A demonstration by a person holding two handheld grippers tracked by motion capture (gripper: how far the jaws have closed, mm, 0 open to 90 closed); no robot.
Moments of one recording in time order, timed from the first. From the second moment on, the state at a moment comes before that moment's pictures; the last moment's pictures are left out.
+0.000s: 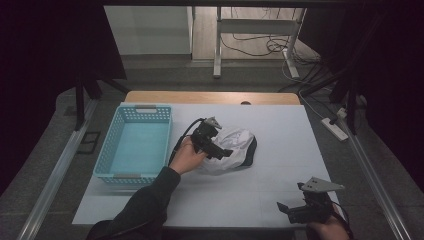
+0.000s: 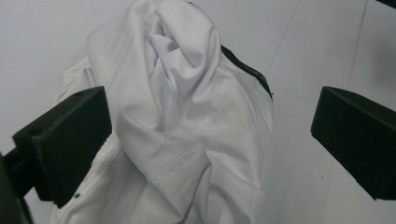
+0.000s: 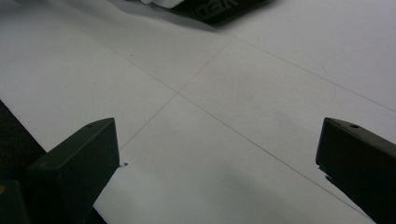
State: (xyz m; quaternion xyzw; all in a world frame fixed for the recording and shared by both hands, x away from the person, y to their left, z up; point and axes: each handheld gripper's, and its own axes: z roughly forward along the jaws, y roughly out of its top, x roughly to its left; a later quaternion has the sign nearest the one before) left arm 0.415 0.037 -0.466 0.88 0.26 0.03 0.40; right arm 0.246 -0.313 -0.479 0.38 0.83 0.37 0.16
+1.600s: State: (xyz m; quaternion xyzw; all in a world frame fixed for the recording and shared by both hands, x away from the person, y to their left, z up) left arm 0.393 0.082 -0.459 0.86 0.29 0.02 0.42; right arm 0.245 -0.315 -0.478 0.38 0.83 0.38 0.16
